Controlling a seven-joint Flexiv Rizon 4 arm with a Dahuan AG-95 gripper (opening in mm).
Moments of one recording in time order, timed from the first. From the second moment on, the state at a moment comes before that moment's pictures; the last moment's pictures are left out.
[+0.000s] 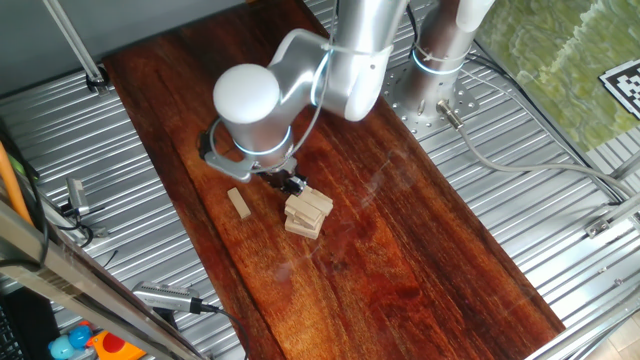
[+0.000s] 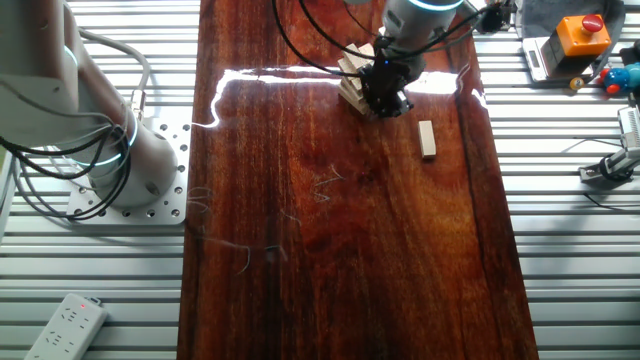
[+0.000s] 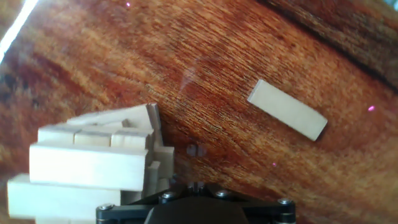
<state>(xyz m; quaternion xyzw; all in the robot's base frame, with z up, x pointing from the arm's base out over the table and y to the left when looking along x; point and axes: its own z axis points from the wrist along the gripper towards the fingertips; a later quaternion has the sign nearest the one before) 0.465 0.098 0.041 0.32 -0.94 0.02 0.08</state>
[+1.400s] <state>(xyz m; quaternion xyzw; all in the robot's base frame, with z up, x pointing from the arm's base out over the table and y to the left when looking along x) 0.491 0.060 0.047 0.70 -0.71 0.07 0.00</state>
